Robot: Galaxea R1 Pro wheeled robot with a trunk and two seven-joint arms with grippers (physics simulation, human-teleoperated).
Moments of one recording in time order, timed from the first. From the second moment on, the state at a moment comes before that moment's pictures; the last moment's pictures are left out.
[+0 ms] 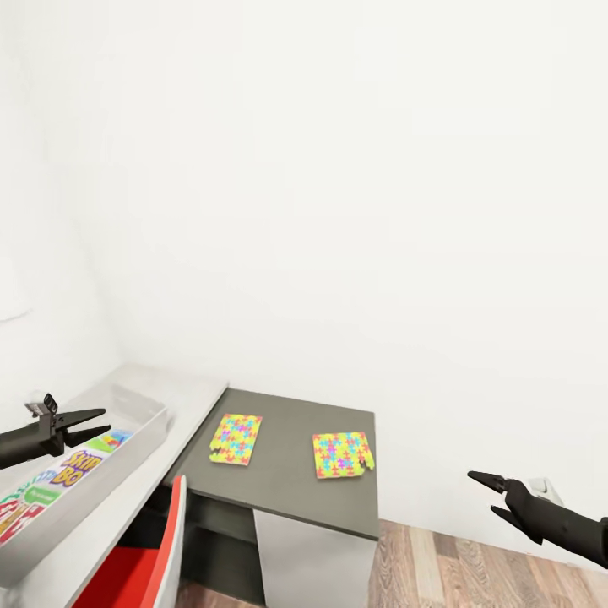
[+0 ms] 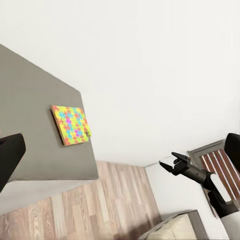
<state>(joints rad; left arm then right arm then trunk) -0.74 0.70 0.06 -0.48 0.36 0.78 -1.57 -0.16 -0.44 -0.29 -1.21 -1.11 0.96 0.22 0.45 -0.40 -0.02</state>
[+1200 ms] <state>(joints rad) -0.74 0.69 0.06 -0.48 0.36 0.78 -1.57 -0.16 -0.44 -0.29 -1.21 -1.11 0.96 0.22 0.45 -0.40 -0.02</state>
